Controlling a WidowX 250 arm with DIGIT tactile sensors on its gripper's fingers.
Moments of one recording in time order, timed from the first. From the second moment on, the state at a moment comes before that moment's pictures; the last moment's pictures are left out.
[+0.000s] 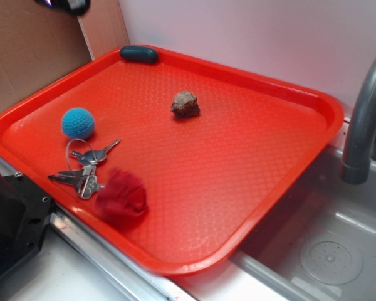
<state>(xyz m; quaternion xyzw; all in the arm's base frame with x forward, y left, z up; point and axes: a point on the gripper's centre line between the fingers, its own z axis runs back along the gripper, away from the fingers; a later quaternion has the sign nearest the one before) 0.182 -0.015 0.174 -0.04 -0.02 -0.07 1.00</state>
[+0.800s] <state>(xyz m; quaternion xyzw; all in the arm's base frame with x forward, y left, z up) 0.138 -0.082 0.073 -0.03 0.08 -0.32 0.94</state>
